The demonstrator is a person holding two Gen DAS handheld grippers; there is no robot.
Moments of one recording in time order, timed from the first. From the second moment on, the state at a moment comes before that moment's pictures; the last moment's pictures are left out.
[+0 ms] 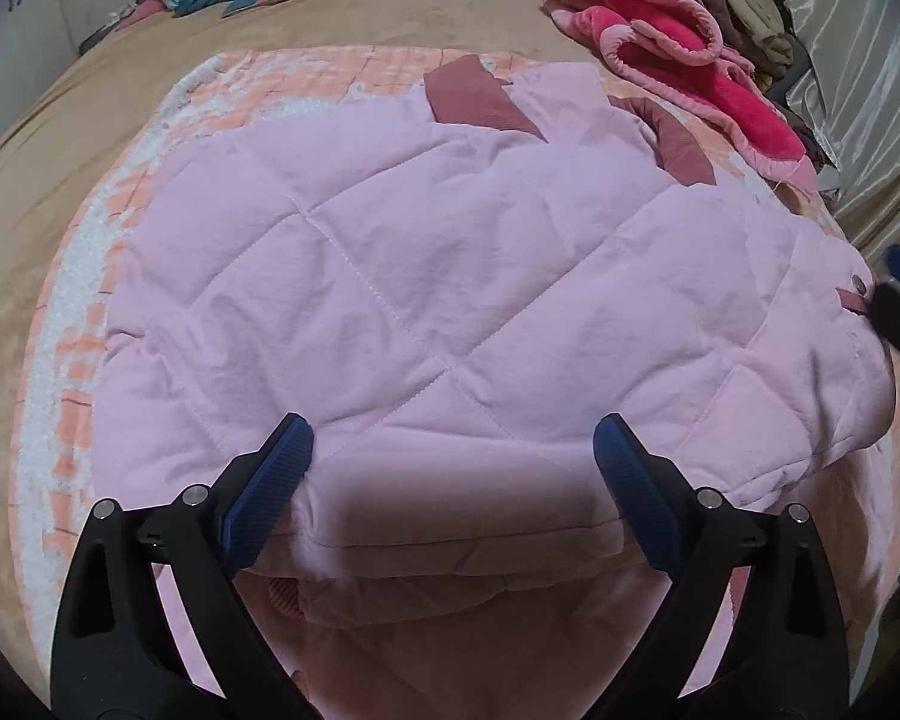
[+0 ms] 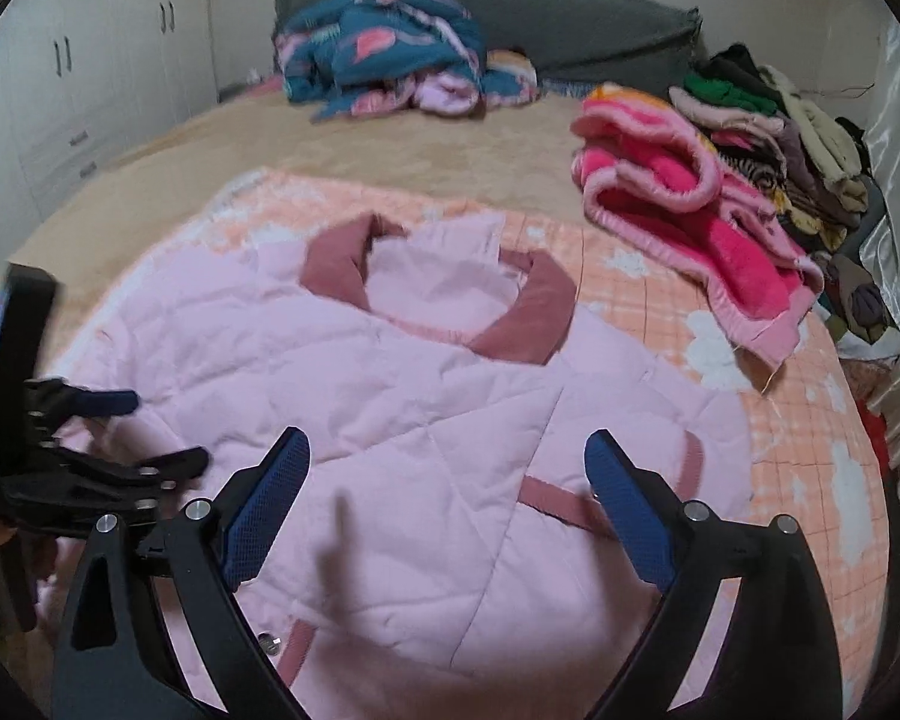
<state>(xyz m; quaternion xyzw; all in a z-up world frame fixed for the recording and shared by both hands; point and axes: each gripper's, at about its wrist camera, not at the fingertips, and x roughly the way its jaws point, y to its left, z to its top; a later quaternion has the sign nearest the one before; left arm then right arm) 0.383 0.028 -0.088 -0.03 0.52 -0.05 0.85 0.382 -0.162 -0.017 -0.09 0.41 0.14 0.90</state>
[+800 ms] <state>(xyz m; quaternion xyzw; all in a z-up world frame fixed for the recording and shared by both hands) 0.355 0.033 -0.063 -0.04 0.49 -0.03 0.87 0.407 -0.187 -0.087 -0.03 0.49 0.09 0.87</state>
